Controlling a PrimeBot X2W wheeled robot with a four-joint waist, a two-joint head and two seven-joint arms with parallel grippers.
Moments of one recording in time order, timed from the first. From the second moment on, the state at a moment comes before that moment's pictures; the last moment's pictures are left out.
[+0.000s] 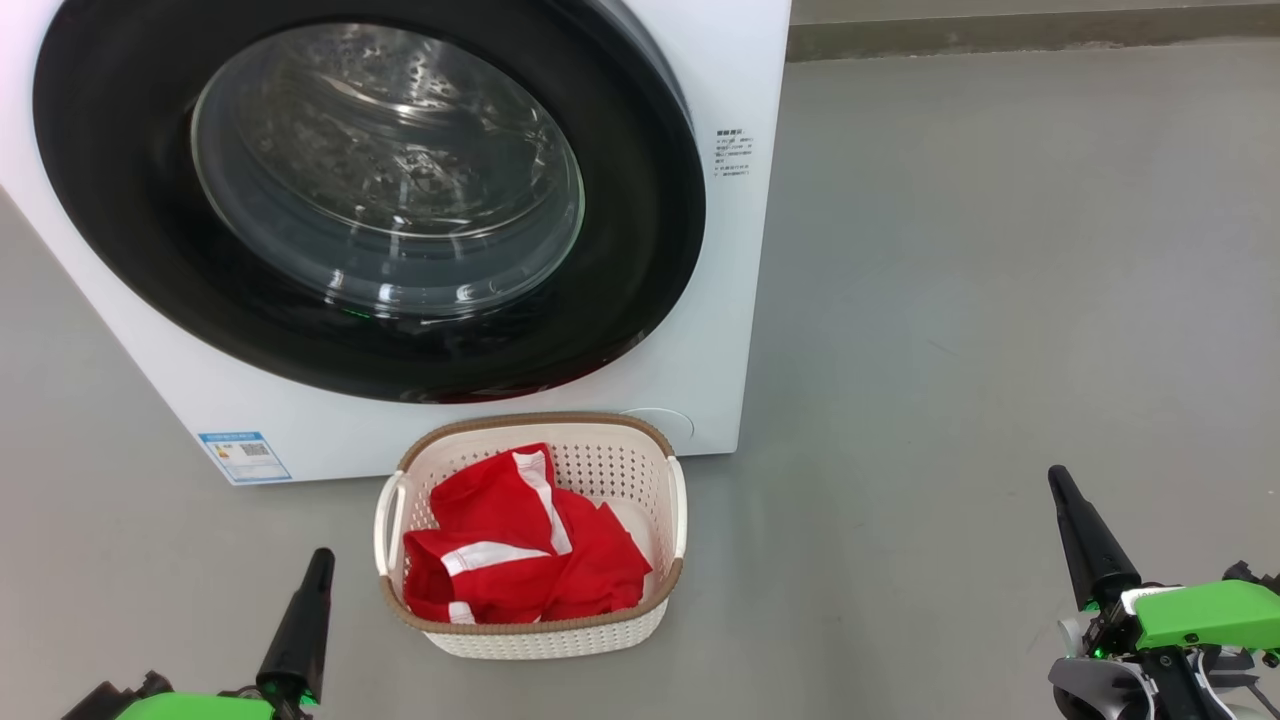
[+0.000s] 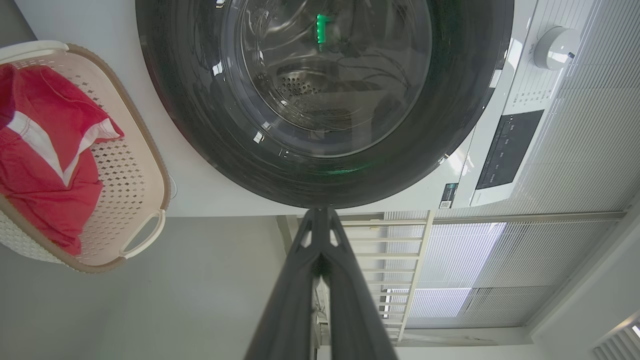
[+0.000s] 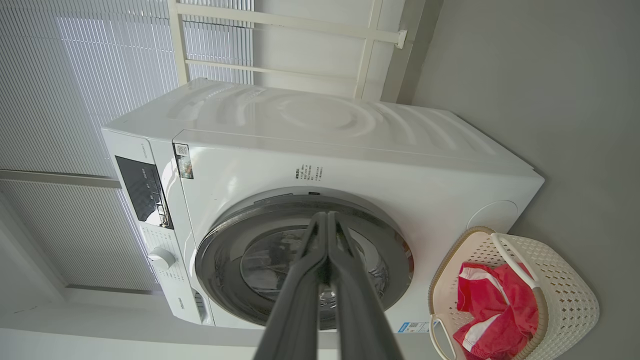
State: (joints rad) left arm -0.07 0.03 0.08 0.27 -1.60 -0.12 0.11; right arm -0.07 -0.03 -0.13 0.27 1.61 0.13 0.11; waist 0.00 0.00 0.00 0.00
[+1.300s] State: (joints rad) left arm -0.07 0.03 0.08 0.27 -1.60 -0.12 0.11; right arm -0.07 -0.03 -0.13 0.27 1.61 0.13 0.11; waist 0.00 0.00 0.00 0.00
